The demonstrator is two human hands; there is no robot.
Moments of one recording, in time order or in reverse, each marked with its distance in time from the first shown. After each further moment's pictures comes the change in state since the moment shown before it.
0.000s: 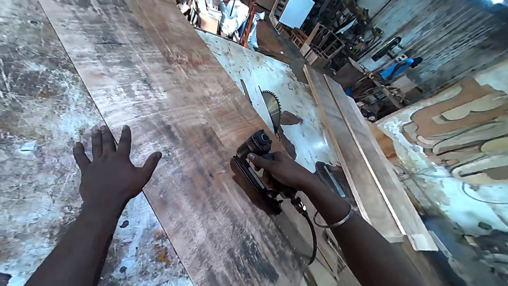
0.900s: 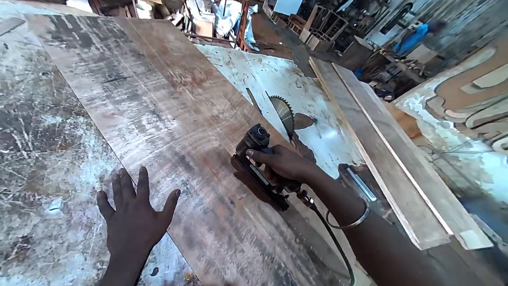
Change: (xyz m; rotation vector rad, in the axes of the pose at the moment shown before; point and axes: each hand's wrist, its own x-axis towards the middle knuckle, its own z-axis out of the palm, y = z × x) left_hand 0.000 -0.005 0.001 0.042 0.019 0.037; right_hand 0.061 -0.060 -0.007 0.004 -0.017 -0.011
